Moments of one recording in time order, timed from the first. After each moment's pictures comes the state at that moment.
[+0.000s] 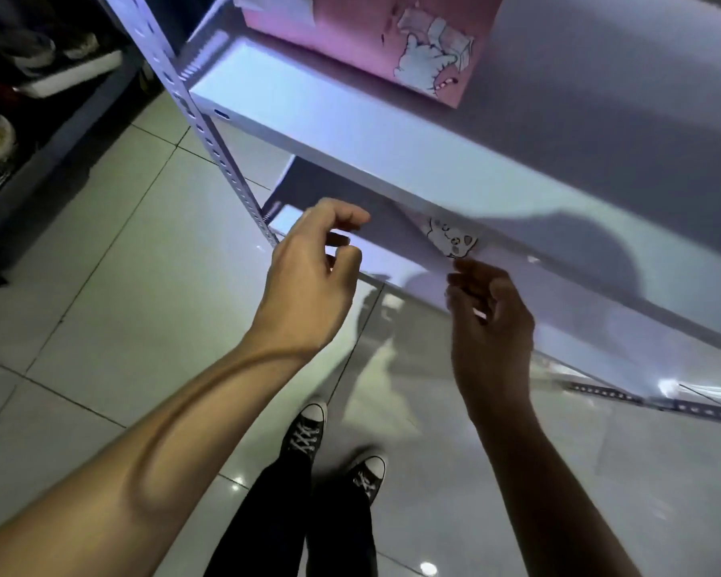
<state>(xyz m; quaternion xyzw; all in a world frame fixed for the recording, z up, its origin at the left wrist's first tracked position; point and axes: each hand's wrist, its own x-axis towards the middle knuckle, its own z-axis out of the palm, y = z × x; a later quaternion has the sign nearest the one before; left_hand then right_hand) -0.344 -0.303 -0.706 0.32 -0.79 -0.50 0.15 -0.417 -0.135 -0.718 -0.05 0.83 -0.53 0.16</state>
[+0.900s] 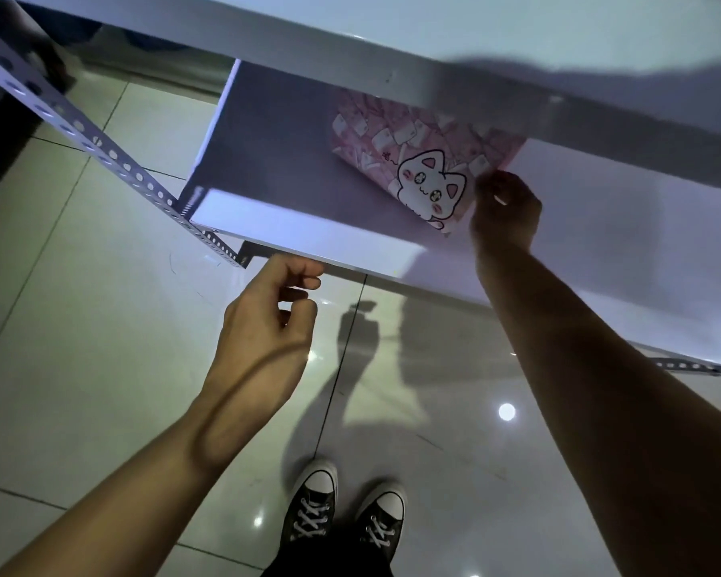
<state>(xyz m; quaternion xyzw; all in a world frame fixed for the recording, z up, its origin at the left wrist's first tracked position) -0.341 -0.276 -0.879 0.36 -0.78 -0.52 0.06 -0.583 -0.144 -0.947 0.10 0.86 -0.50 0.07</state>
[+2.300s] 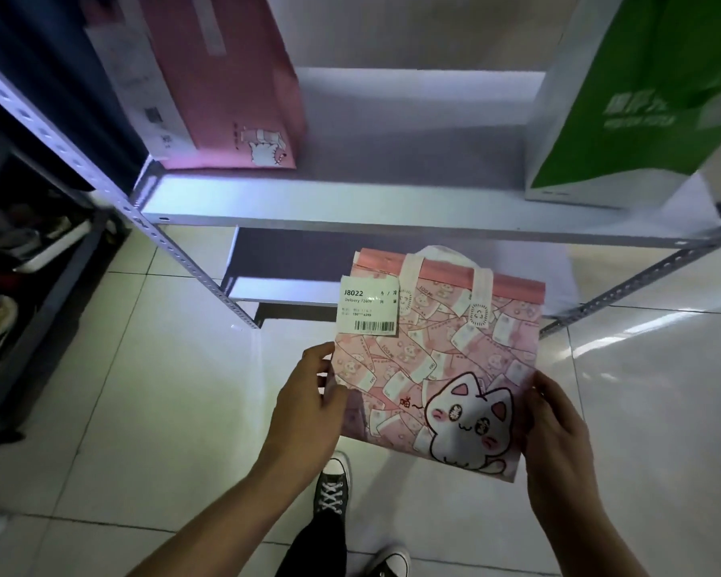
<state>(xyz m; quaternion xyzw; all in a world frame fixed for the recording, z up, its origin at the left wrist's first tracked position) -0.222 -0.133 -0.649 0.30 -0.79 -0.54 -0.04 -0.284 0.114 -0.657 0.22 0.73 -0.63 0.12</state>
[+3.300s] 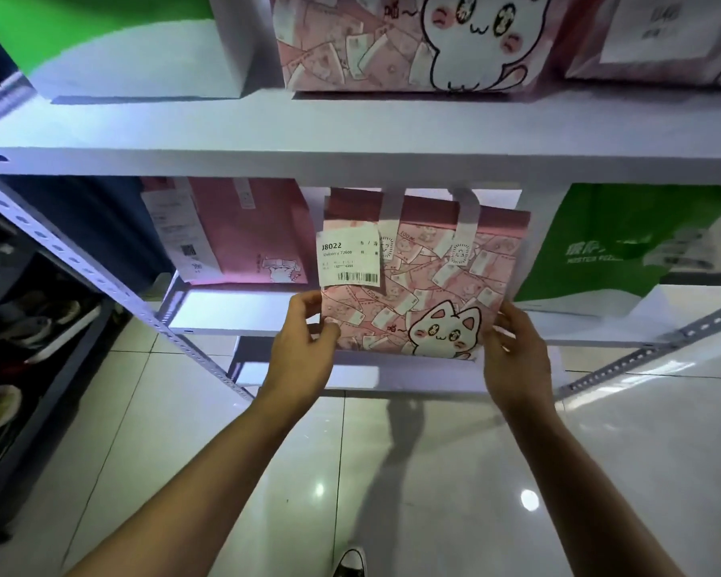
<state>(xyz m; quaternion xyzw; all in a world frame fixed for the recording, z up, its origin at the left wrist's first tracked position) -0.379 -0.214 -0.518 0.26 -0.78 -0.57 0.07 -0.449 0.016 -0.544 0.10 0.82 -0.56 0.02</state>
